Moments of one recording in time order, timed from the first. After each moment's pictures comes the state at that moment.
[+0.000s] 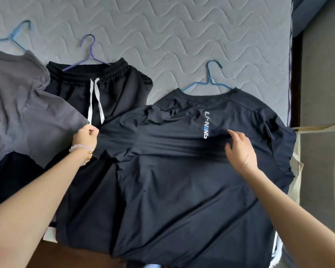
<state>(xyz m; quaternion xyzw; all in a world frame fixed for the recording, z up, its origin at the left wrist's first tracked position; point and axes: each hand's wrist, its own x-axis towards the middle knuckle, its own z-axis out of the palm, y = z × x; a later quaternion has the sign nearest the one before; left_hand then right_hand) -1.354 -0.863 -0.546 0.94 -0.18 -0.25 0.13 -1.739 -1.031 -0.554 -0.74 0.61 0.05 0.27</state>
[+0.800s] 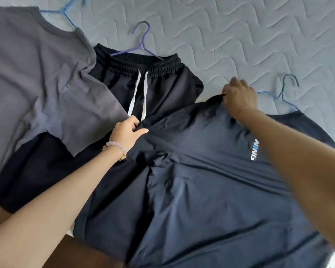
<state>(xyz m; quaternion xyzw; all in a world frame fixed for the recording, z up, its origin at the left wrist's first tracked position) -1.336 -0.857 -0.557 0.90 -0.28 -0.29 0.20 -1.516 -1.130 -0.562 -0.92 0.39 0.08 0.05</state>
